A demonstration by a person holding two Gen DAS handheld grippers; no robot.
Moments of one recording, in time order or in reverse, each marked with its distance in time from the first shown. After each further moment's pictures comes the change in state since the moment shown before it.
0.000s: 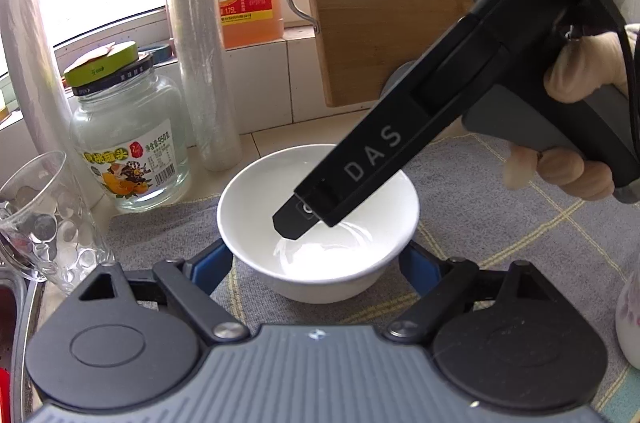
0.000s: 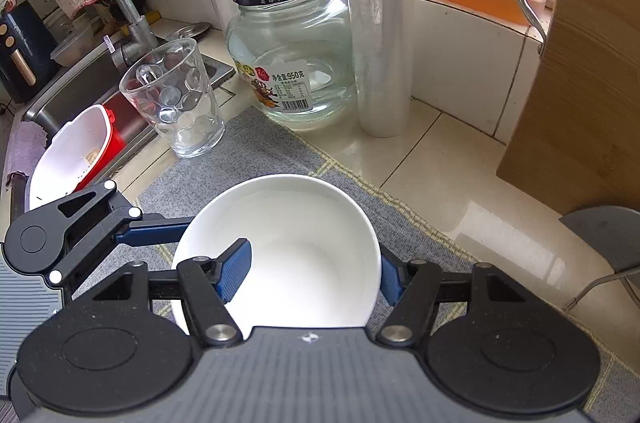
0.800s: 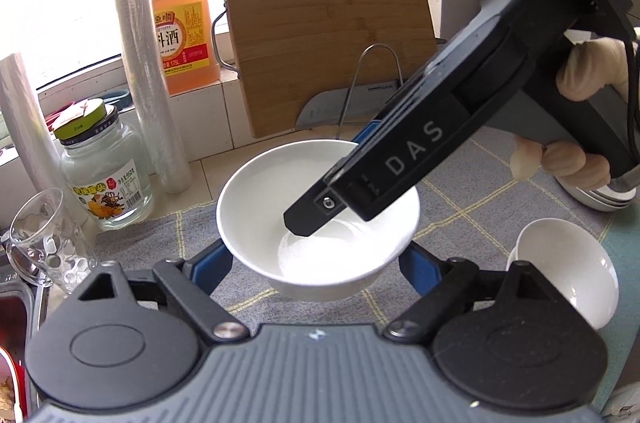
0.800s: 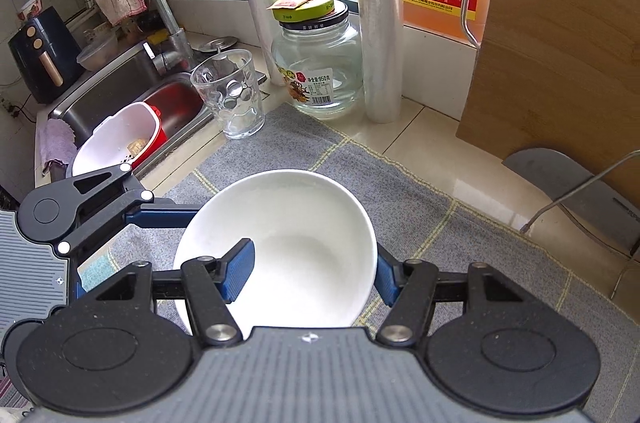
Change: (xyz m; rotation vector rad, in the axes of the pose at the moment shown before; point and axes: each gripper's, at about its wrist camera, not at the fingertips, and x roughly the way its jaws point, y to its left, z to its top) left arm -0.076 -0.061 0.011 0.063 -0.017 -0.084; right arm -0.104 0.029 -0.054 0.000 -0.055 -0.014
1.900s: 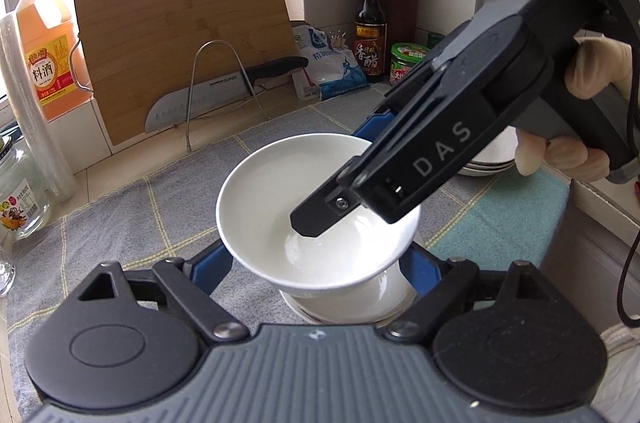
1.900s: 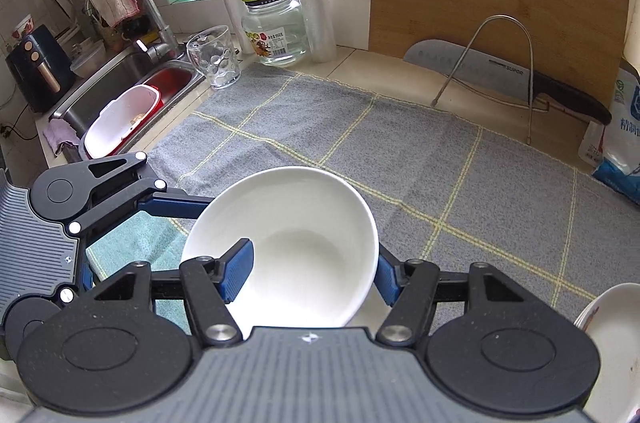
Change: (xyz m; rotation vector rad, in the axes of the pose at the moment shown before) left arm -0.036 -0.134 -0.006 0.120 0.058 -0.179; right arm -0.123 -0.013 -0.136 0.128 -0.016 -0.065
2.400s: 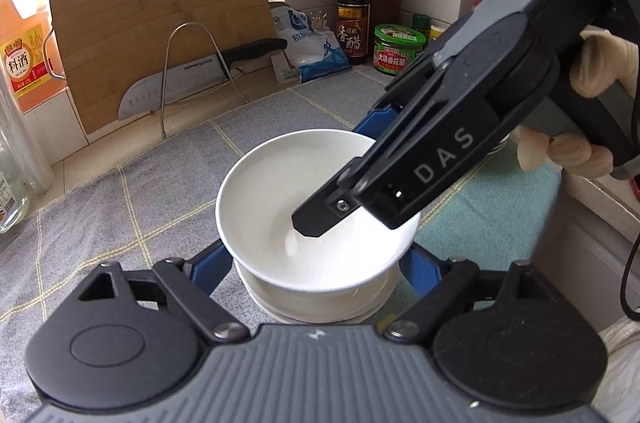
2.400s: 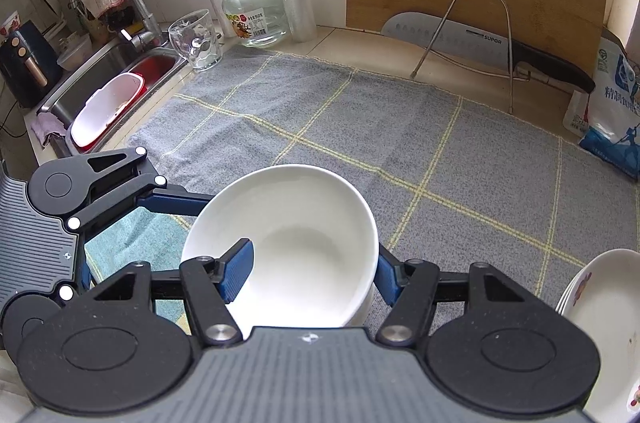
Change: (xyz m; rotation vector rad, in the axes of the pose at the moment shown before) left arm 0.017 -0.007 0.000 0.012 0.045 -0.035; right arm 0.002 -0.012 -0.020 0.020 0.033 -0.025
